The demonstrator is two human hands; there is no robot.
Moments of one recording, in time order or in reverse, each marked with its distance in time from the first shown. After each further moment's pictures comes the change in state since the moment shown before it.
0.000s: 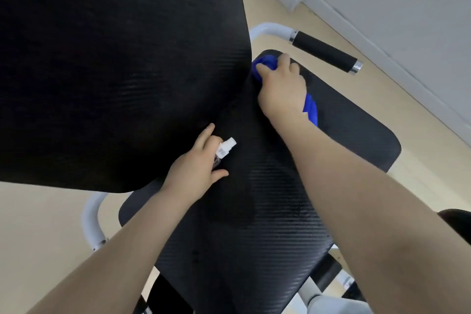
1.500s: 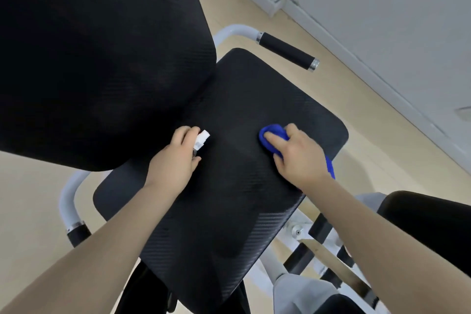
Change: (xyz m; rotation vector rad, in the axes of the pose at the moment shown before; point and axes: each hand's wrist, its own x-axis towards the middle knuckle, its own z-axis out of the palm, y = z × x) left_hand -0.022 0.031 0.023 0.091 0.181 -0.063; right_hand -0.142 0.114 0.003 0.088 -0.033 -0.311
